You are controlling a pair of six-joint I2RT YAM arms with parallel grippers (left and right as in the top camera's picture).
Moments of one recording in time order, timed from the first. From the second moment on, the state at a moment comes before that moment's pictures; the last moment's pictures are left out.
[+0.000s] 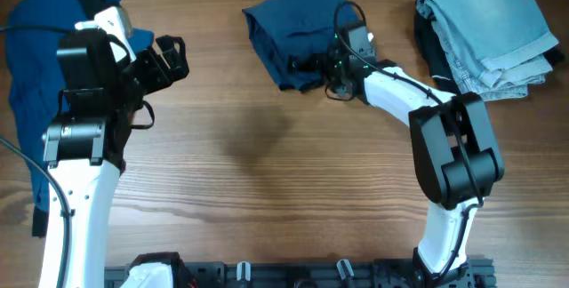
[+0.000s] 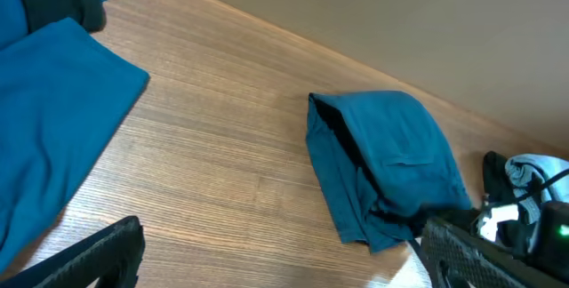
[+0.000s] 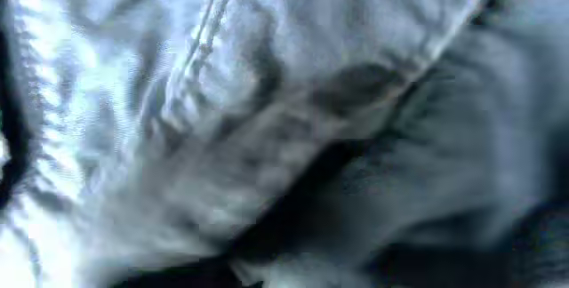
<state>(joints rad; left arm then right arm) 0.05 1.21 1.16 -0.58 0.18 -0.38 0.33 2.08 1.26 -0.11 -0.13 1.17</state>
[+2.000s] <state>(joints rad) 0.05 1.22 1.16 -0.60 0.18 -0.38 0.29 1.96 1.25 -0.19 -0.37 0.95</state>
